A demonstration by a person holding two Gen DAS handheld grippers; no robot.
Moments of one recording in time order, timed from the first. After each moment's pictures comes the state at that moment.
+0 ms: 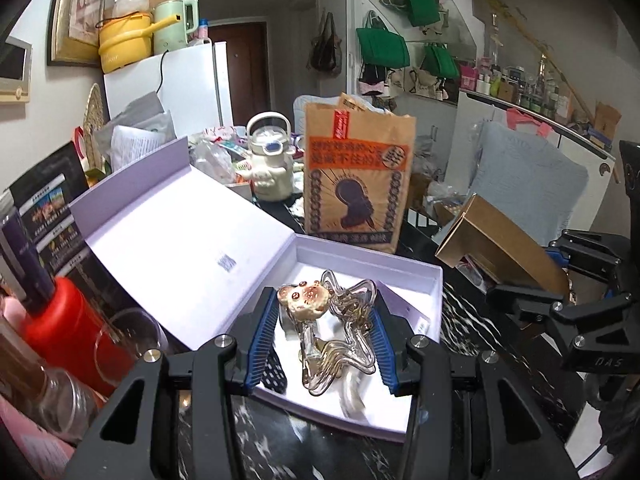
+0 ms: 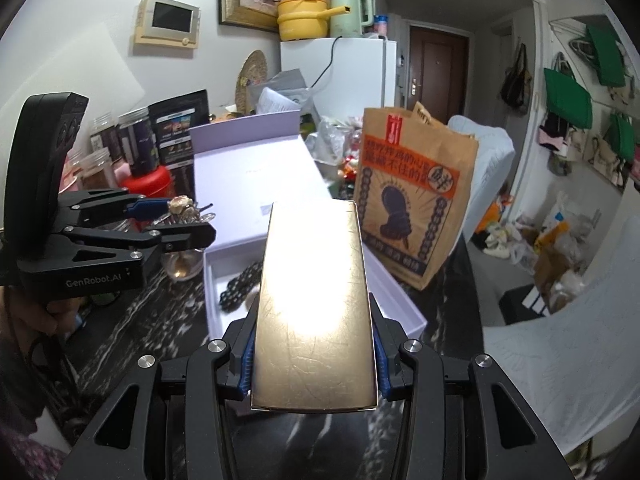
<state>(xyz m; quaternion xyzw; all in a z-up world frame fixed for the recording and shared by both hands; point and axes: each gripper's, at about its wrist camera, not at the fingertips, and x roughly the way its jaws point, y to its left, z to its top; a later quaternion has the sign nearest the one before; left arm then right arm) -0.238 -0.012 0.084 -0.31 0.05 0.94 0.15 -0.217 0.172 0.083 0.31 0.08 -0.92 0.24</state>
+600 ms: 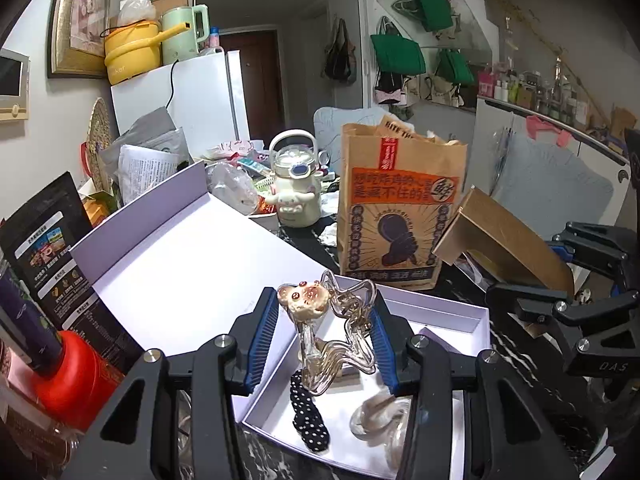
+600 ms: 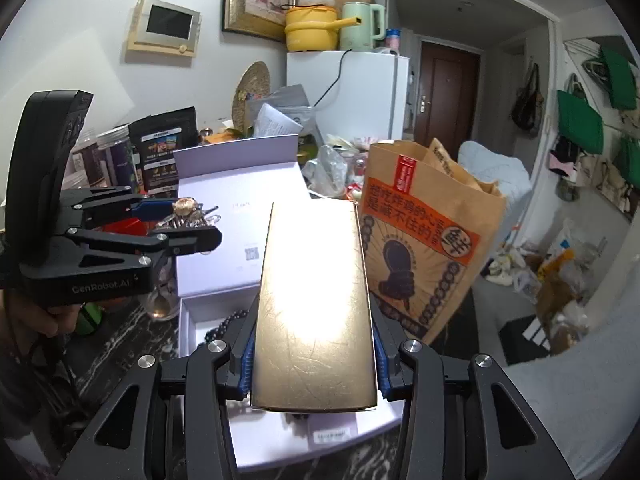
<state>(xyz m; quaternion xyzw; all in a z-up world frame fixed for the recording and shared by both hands) -0.300 -0.026 0.091 -0.30 0.06 0.94 0.12 -0.285 0.150 0.095 0.28 0.10 -0.92 0.26</state>
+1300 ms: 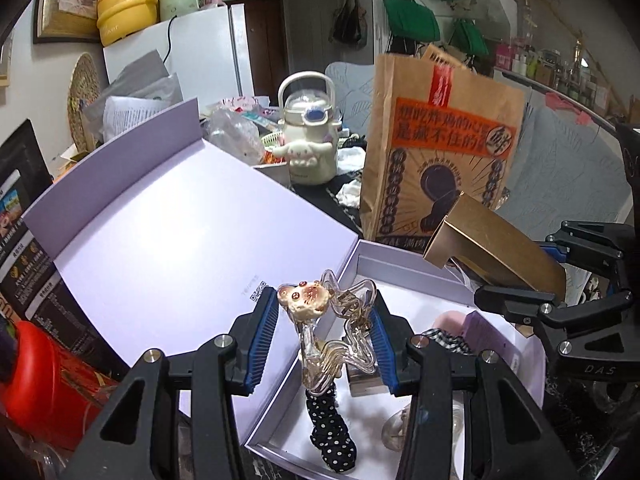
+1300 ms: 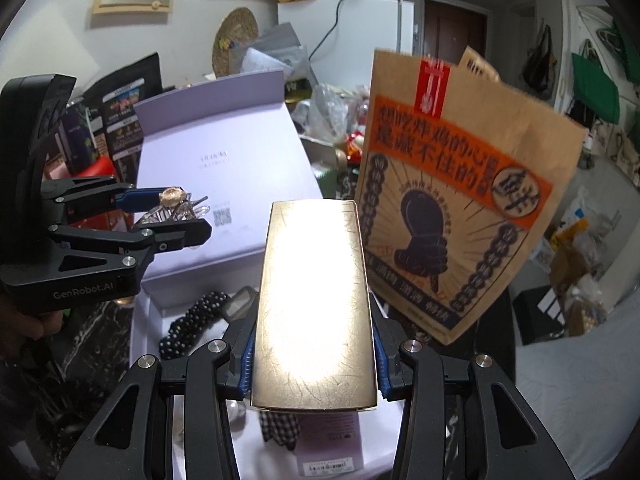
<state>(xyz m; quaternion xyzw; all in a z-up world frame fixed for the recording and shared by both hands) -0.345 -0.032 0.035 -0.36 0.06 0.92 0.11 -0.349 0.130 0.033 0.36 0.10 -0.89 0.26</state>
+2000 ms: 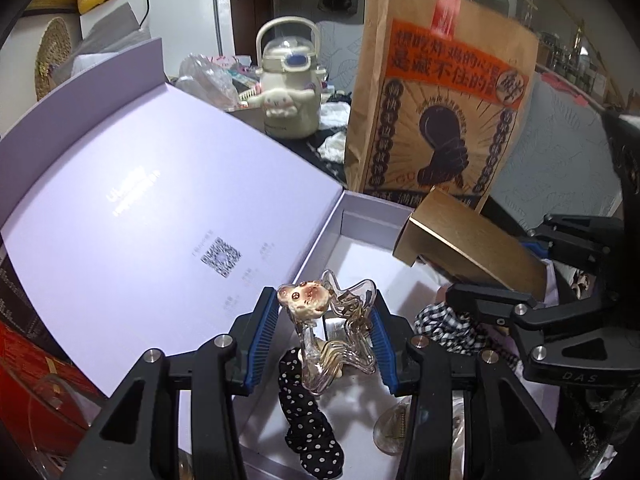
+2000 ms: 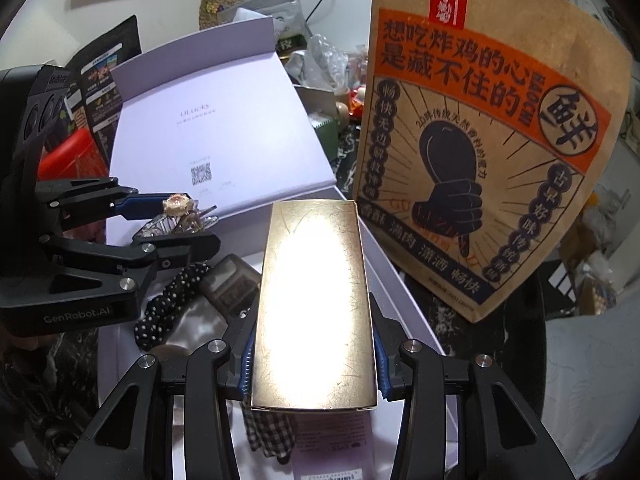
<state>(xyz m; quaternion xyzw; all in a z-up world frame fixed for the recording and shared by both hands) -0.365 -0.022 -0.006 -0.42 0.06 0.90 0.13 -0.367 0.128 -0.009 0.41 0.09 -0.87 0.26</state>
